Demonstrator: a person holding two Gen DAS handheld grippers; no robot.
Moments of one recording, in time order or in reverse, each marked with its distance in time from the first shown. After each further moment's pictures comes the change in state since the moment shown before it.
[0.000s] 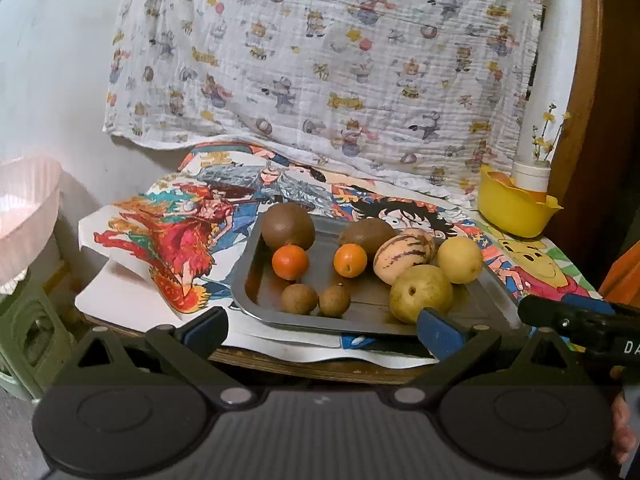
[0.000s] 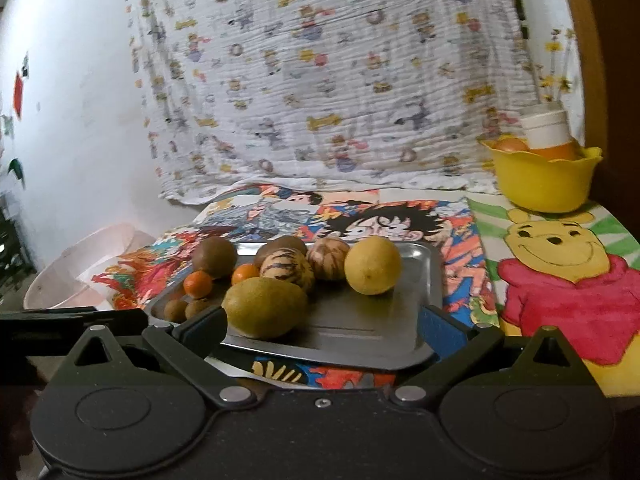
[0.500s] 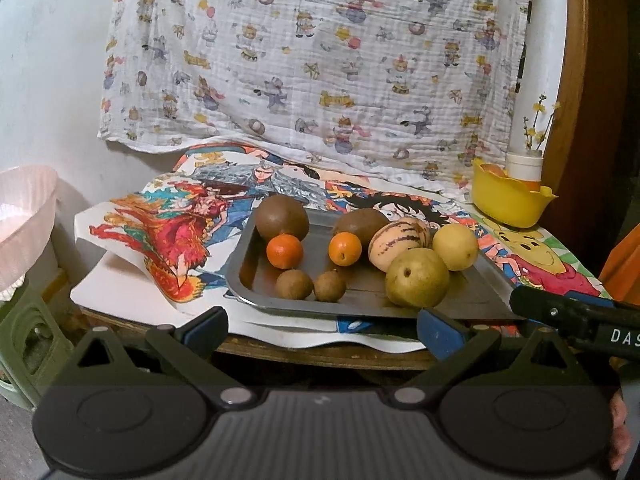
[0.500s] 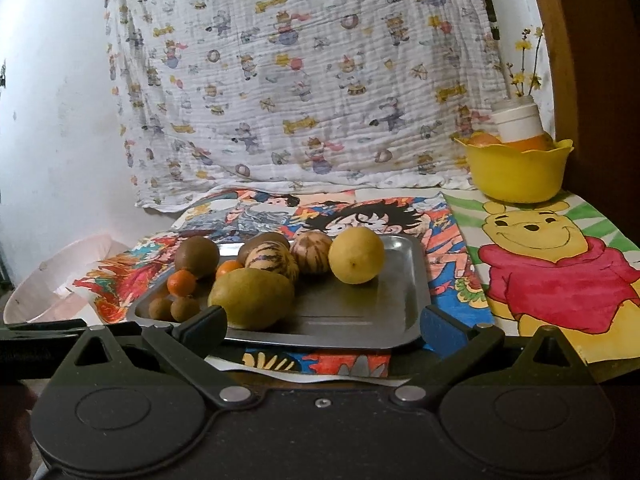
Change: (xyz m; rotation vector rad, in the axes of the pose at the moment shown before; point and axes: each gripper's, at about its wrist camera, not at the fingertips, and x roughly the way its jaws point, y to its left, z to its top) left arm 0.001 -0.001 -0.014 0.019 -0.009 -0.018; right arm -0.003 0.009 -0.018 0.026 -0.035 -0.065
